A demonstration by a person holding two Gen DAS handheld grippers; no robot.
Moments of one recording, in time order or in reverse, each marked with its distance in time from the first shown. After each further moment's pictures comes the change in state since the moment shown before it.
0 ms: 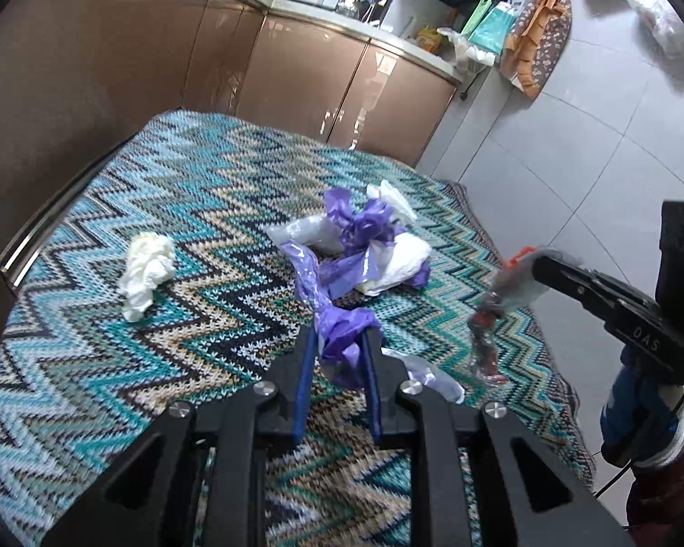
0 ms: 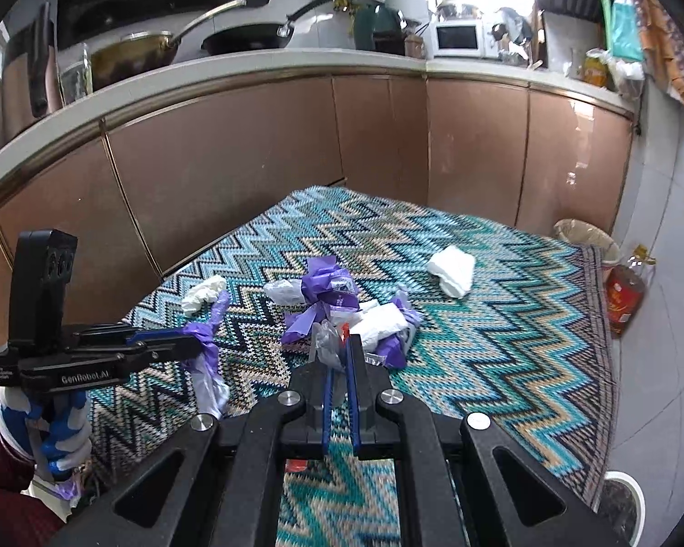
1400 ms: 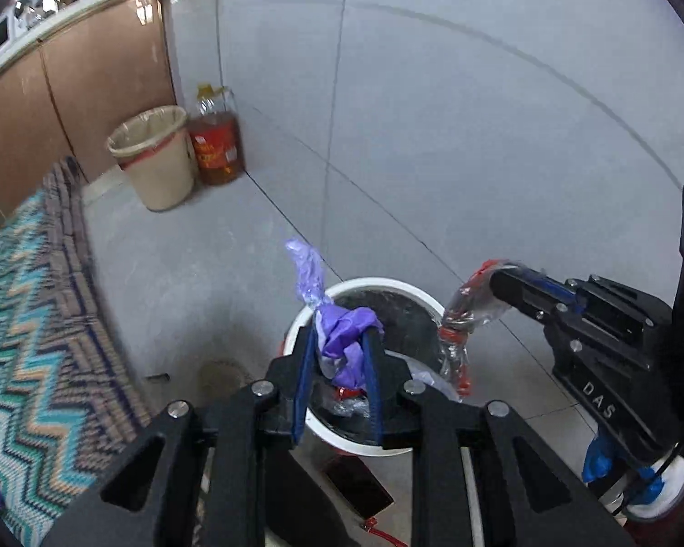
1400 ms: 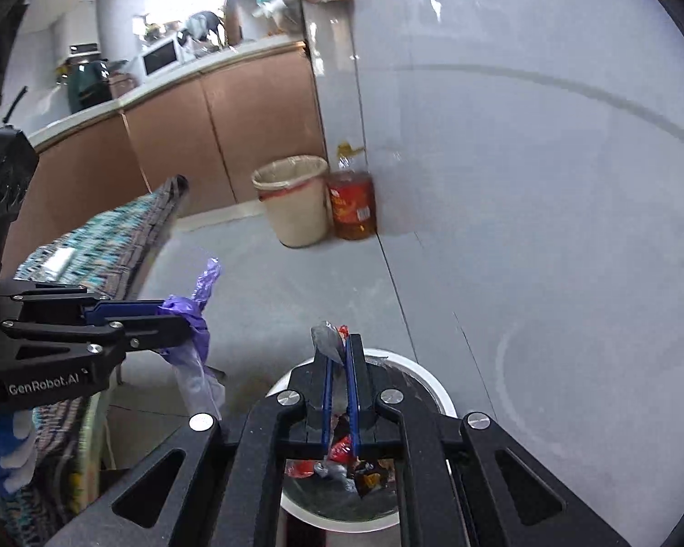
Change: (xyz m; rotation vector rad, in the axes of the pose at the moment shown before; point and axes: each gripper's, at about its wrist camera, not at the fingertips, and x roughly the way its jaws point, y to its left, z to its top) left arm 0.262 -0.428 -0.040 0.638 0.361 -0.210; right arm -0.154 -0.297 -0.182 0.498 -0.010 -0.588
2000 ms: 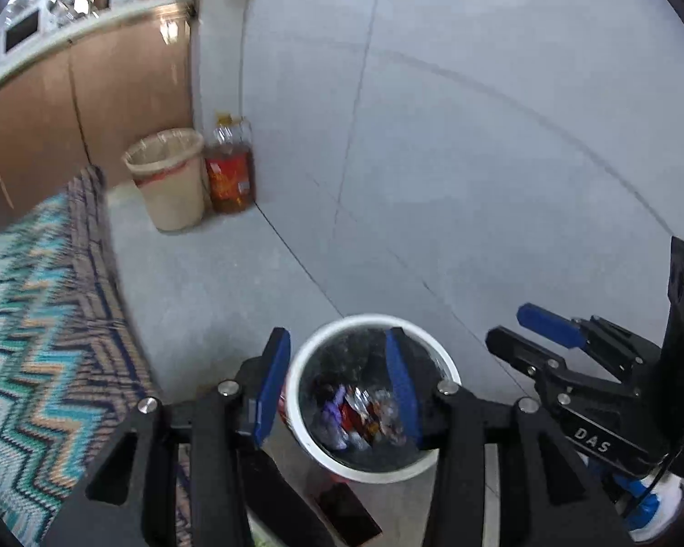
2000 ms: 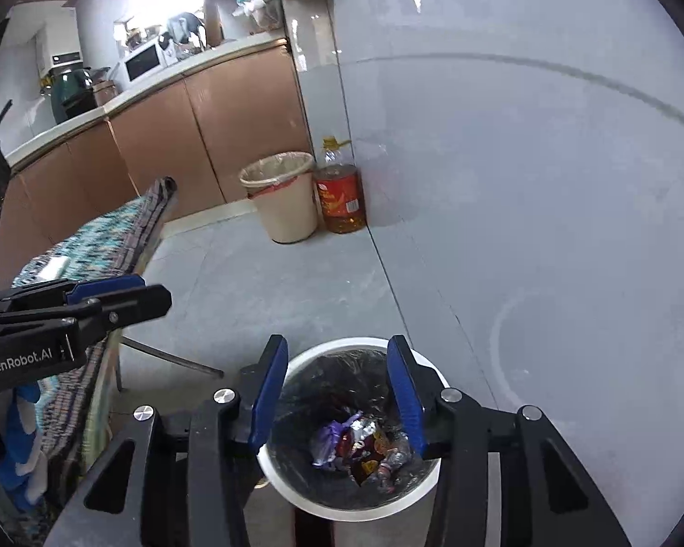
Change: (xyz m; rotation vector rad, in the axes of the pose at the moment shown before) left arm -0.039 0.016 -0.011 -0.071 -0.183 0.013; right arm -0.014 0.003 0.003 0.042 0.001 -0.014
